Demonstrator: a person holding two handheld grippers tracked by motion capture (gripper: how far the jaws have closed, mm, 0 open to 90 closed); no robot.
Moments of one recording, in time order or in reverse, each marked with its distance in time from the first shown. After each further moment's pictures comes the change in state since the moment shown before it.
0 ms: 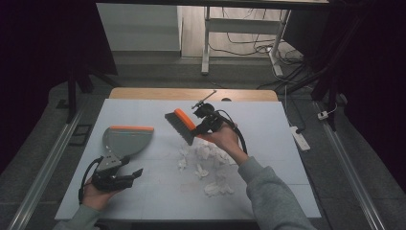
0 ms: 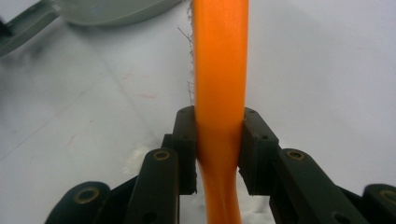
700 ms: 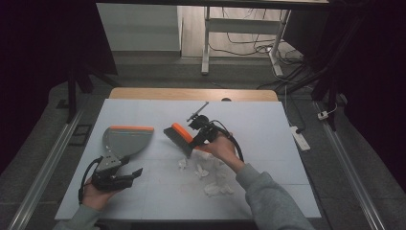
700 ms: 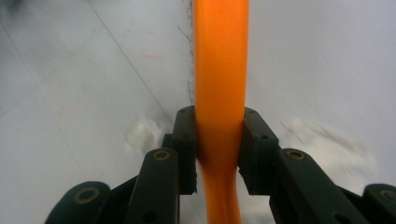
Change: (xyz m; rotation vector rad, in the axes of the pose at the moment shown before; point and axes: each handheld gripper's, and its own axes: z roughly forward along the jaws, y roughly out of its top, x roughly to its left) left arm 0.000 0.000 0.000 -0.005 0.005 0.004; right arm 0.004 -0.021 0.026 0.113 0.002 0.007
